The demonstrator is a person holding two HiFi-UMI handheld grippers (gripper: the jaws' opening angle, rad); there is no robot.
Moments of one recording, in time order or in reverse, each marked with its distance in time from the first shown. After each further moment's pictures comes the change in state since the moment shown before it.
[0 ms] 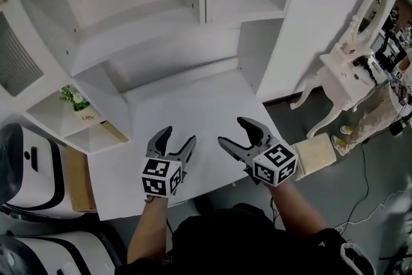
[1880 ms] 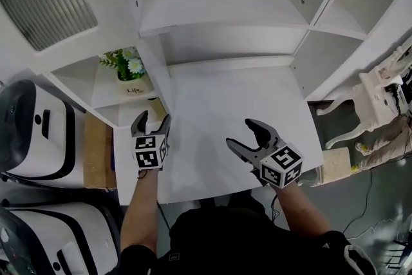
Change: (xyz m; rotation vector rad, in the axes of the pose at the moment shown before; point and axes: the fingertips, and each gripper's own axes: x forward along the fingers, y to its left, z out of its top) left arm -0.086 0.309 -0.128 -0.112 0.103 0.452; right arm 0.171 0.116 -0.045 -0.001 0.157 0.154
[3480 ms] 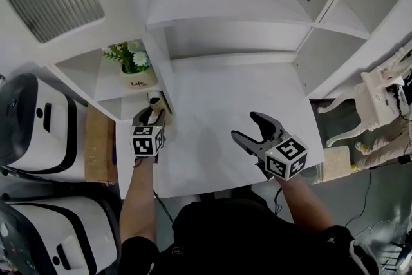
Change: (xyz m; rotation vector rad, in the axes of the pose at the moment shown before) left arm 0.018 0.020 -0.033 -0.002 0.097 -0.055; right arm -0.001 -0.006 0.003 -0.005 0.031 0.005
